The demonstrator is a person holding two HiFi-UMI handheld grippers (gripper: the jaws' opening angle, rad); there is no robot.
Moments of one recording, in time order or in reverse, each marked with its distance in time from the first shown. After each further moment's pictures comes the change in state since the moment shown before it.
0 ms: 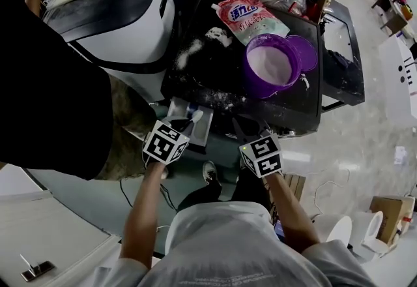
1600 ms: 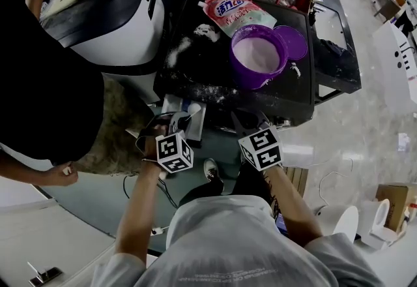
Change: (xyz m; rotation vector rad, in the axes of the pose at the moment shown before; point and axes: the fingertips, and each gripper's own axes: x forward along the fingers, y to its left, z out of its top) left arm 0.011 -0.020 0.006 0.871 0.111 0.253; right arm -0.021 -0.011 -0.006 0.021 -0.018 -0.033
